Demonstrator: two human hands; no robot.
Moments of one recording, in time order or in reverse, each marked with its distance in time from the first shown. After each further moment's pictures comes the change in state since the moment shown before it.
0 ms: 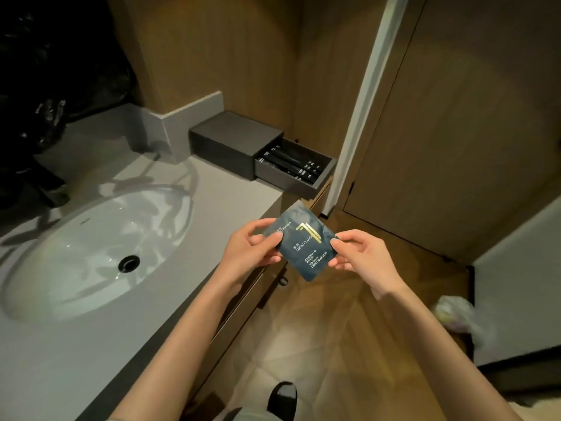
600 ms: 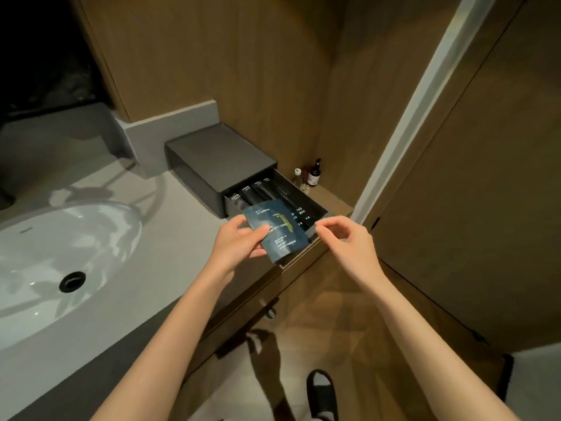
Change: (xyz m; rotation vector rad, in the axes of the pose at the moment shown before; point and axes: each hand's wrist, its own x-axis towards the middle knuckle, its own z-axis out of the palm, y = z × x) left_hand 0.224 0.022 0.085 -0.030 0.345 -0.039; right_hand 0.279 -0.014 -0.067 -0.277 -0.162 -0.359
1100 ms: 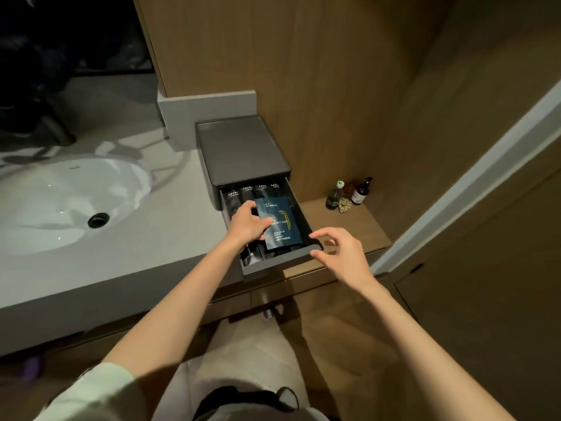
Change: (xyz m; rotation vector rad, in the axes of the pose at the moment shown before) left_hand 0.108 -0.009 0.079 0.369 0.406 -0.109; right_hand 0.140 0.083 -0.044 -0.203 -0.527 -0.253
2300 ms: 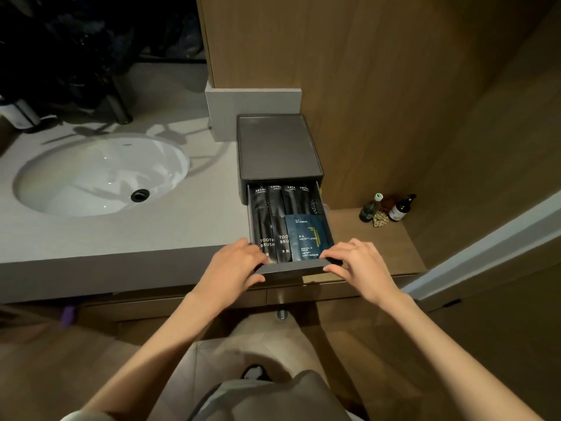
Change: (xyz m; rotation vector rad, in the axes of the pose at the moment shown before) left_hand -0.091 -0.048 -0.026 0.922 0.005 0.512; right_hand 0.035 0.027 -0.005 -0.528 -0.264 -0.427
